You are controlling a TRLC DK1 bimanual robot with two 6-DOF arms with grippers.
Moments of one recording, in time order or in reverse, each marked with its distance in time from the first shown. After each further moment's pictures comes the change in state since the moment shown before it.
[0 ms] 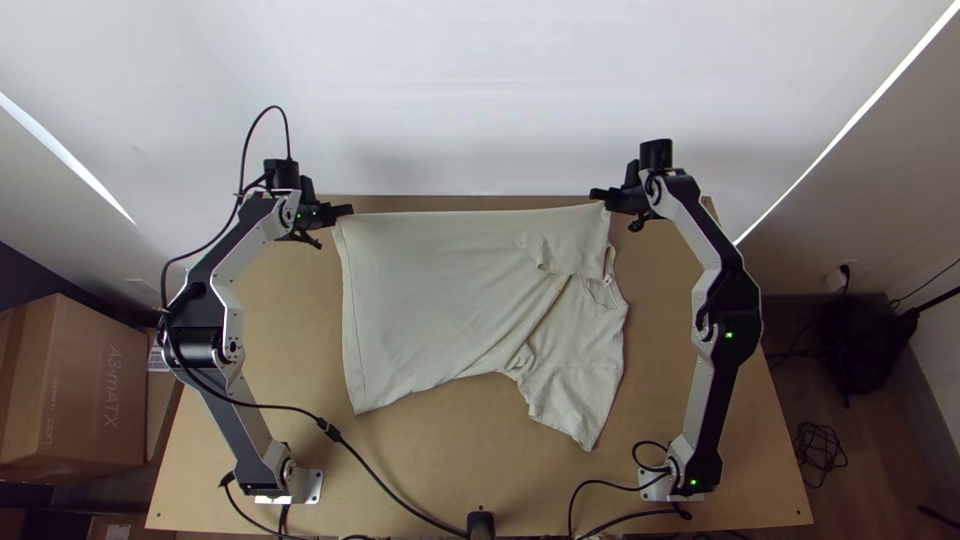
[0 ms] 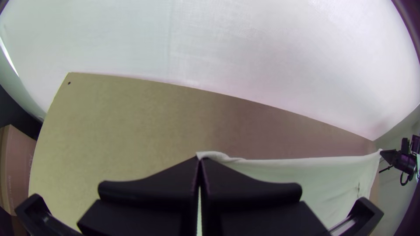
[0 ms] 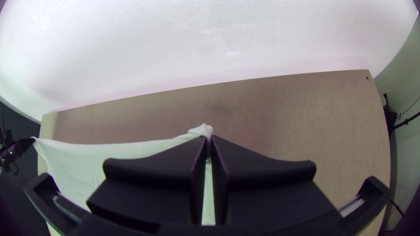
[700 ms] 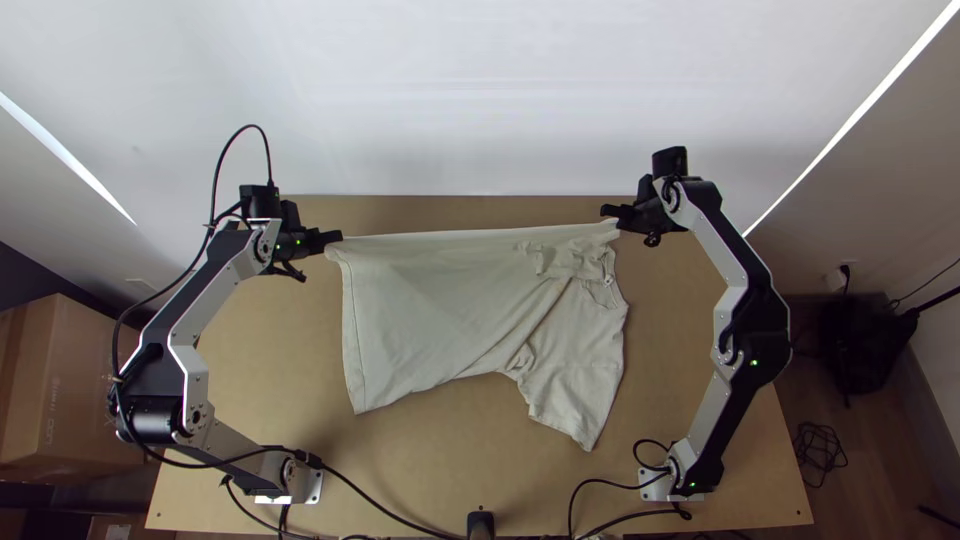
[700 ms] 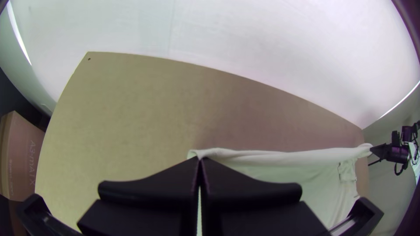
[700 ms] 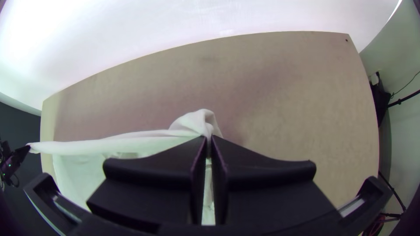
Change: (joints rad) left arm -0.001 -0.374 -0.363 -0.019 0.035 -0.012; right arm -0.011 -0.206 -0.210 -0.144 0.000 0.000
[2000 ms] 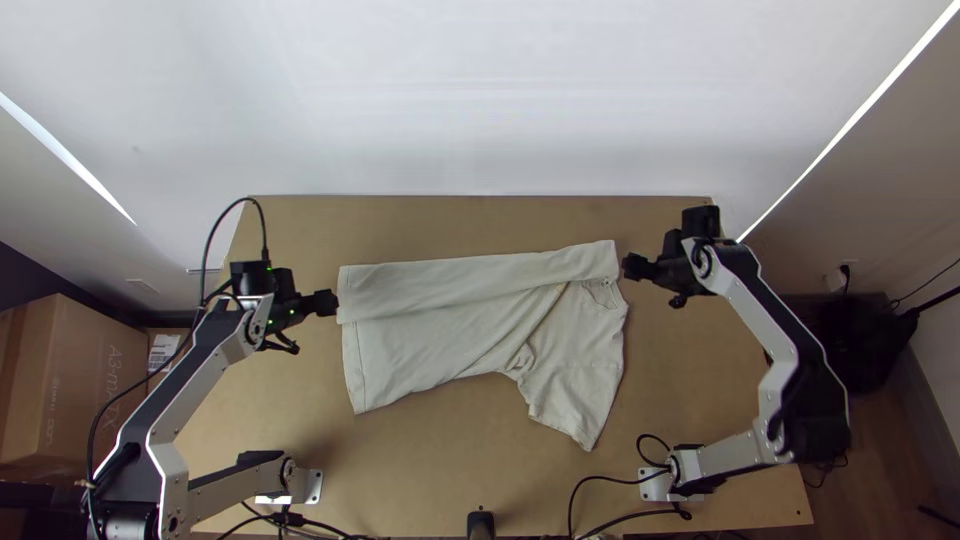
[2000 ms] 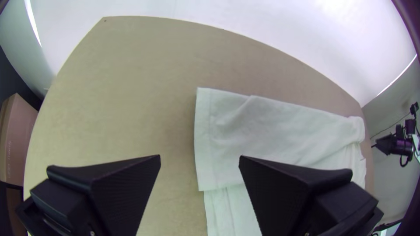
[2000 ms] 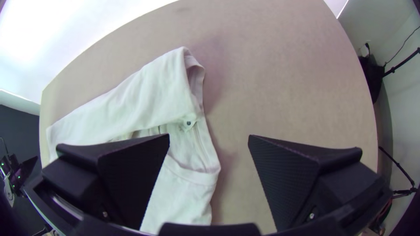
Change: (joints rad) left arm 0.017 -0.393 -0.520 0.101 0.033 0.032; right arm -0.060 -0.450 -0.608 0.130 -0.023 0.013
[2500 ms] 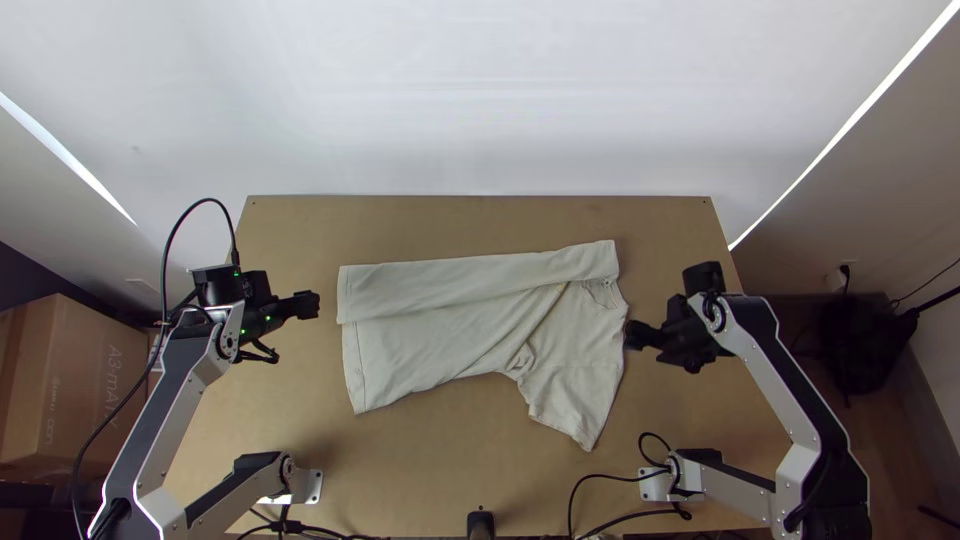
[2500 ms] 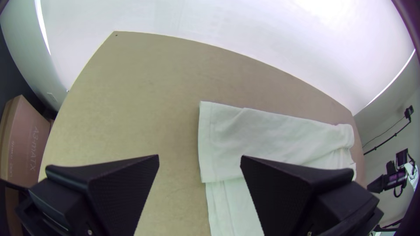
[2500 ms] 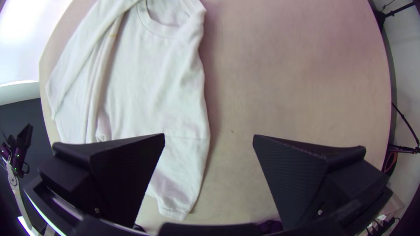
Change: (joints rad) left arm 0.075 -0.169 0.022 -0.131 0.050 0.034; right arm 0.024 -0.314 -0.286 -0.365 -0.068 0.068
